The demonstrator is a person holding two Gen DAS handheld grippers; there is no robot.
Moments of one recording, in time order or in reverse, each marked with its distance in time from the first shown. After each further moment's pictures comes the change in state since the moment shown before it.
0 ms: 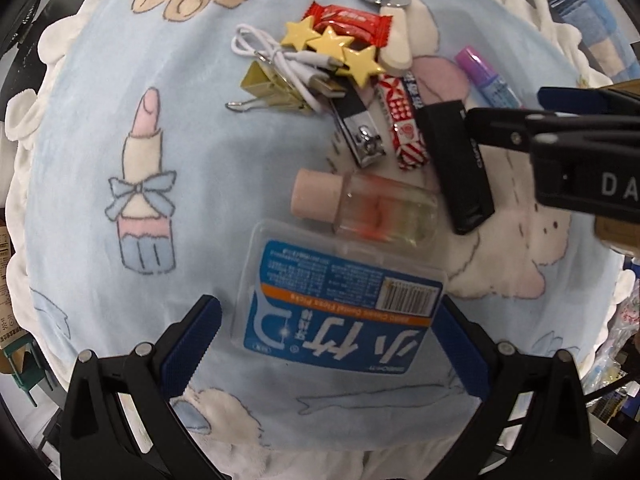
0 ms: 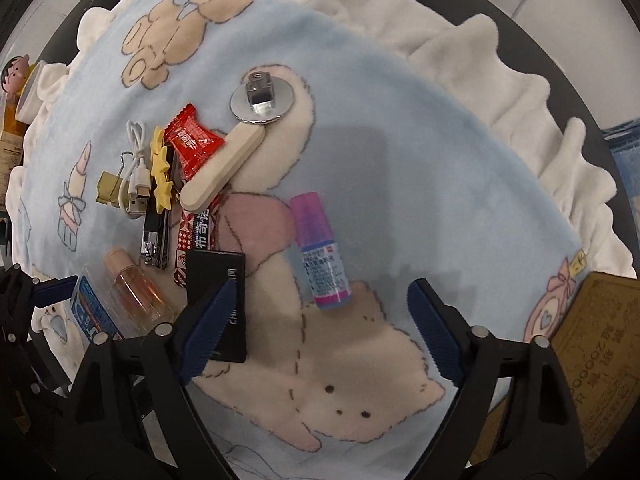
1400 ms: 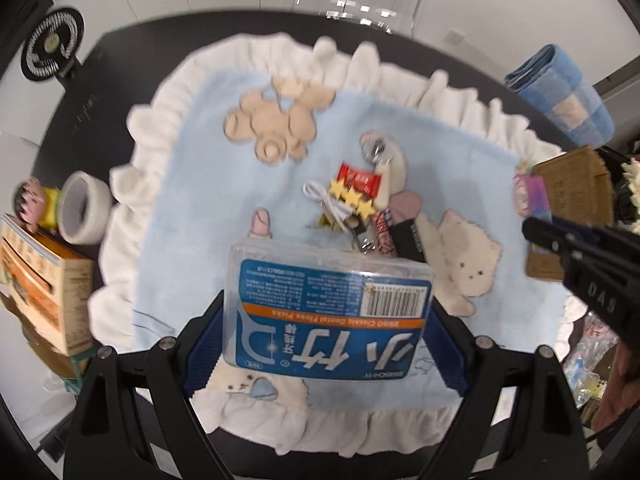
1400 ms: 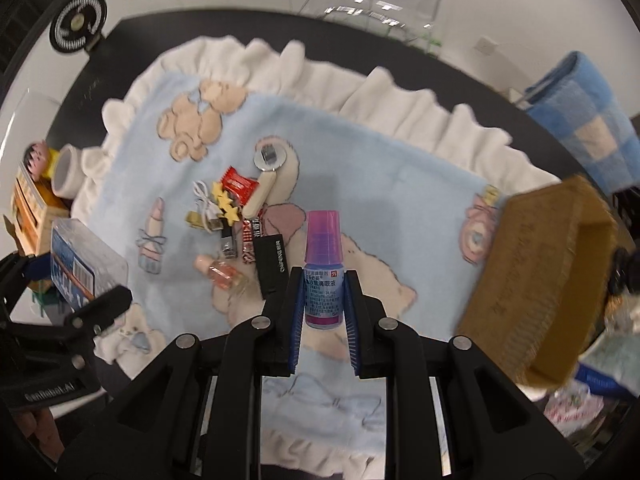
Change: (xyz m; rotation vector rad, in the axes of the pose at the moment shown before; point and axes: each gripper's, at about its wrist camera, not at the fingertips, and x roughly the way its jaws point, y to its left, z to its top) left arm -0.159 0.021 -0.008 0.012 -0.237 -0.003; right arm -0.150 0.017 -0.043 0.282 -0.132 -0.031
